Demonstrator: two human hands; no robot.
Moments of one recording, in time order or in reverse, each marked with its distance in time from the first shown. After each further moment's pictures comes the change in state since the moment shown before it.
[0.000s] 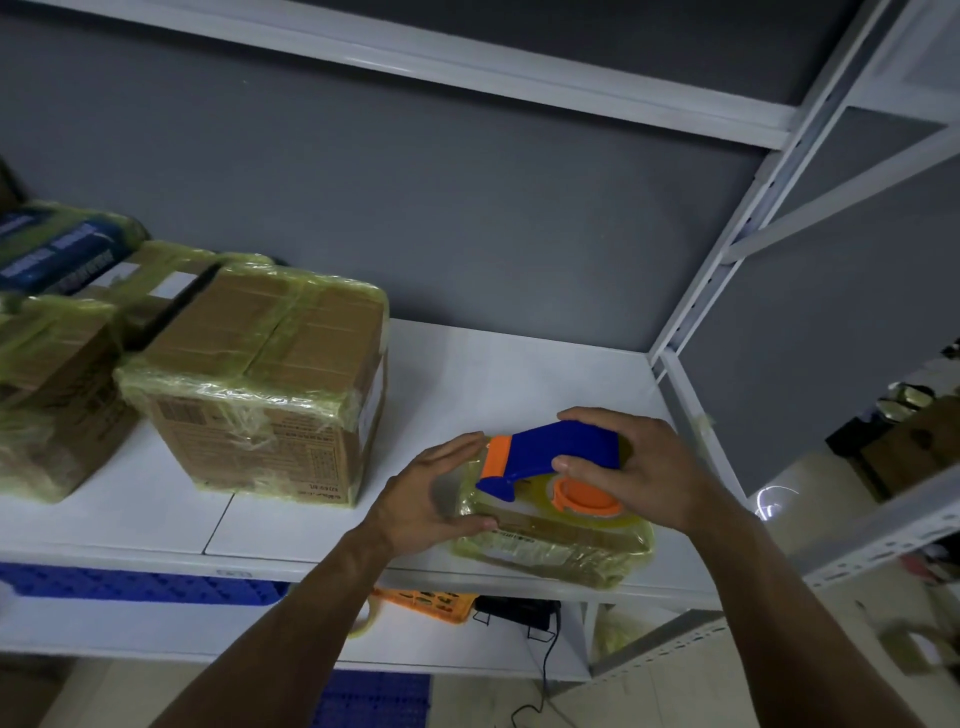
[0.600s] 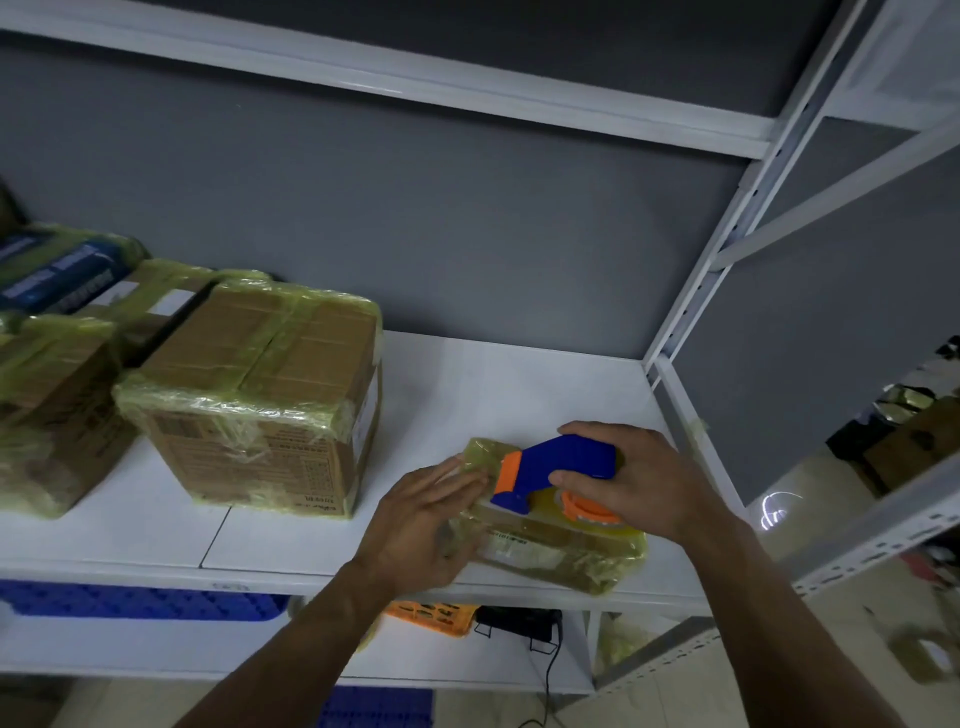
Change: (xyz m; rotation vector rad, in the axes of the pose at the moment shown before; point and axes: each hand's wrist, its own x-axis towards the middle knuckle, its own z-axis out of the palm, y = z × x) left_hand -0.017 0.016 0.011 0.556 0.192 0.333; right_hand -0.003 0.017 -0.002 -0.116 0.016 0.041
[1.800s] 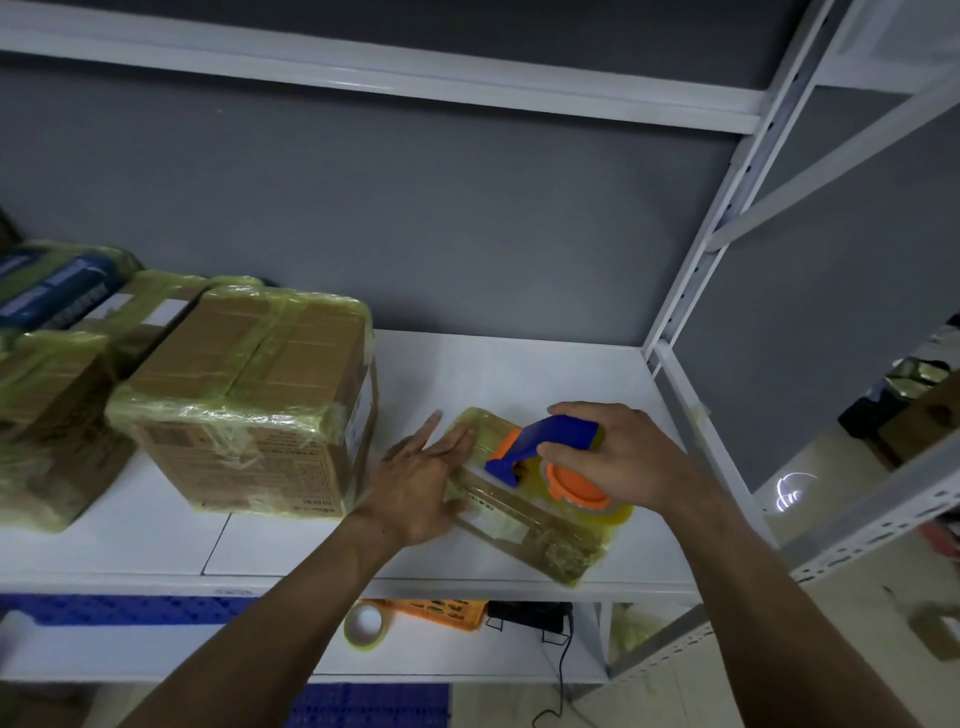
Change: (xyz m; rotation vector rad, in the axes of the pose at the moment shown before) left_hand 0.048 -0.014 -0.015 0.316 -0.475 -0.184; right_hand 0.017 -0.006 0.003 0.014 -0.007 0.092
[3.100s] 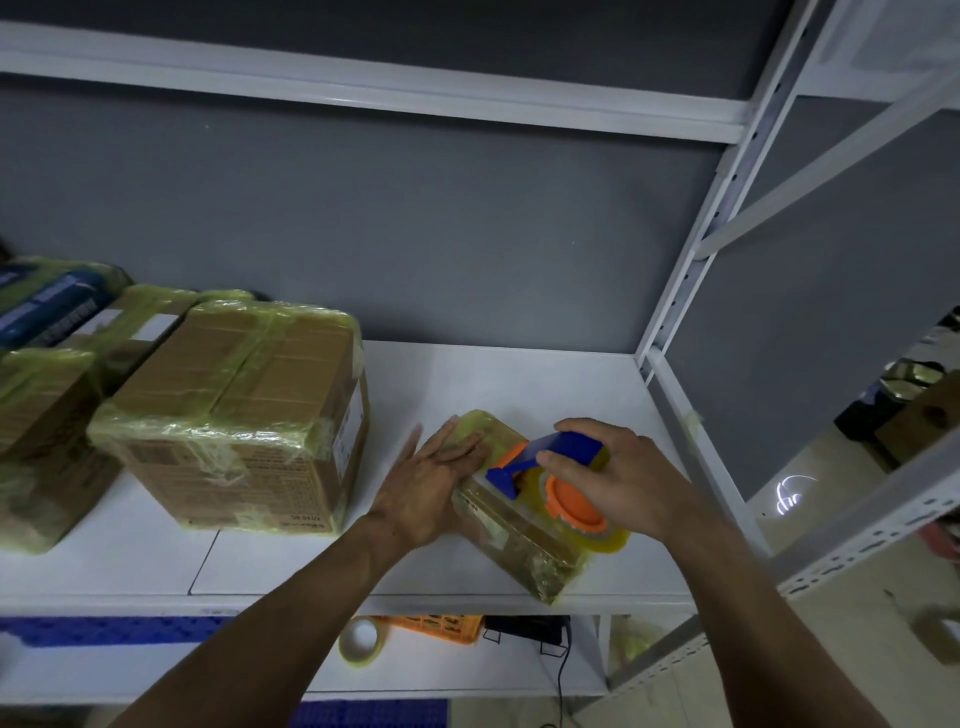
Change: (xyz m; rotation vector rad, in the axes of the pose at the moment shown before) left_hand 0.023 0.010 0.008 -0.032 -0.088 0.088; right_hand -0.012 0.010 0.002 0.048 0.029 0.087
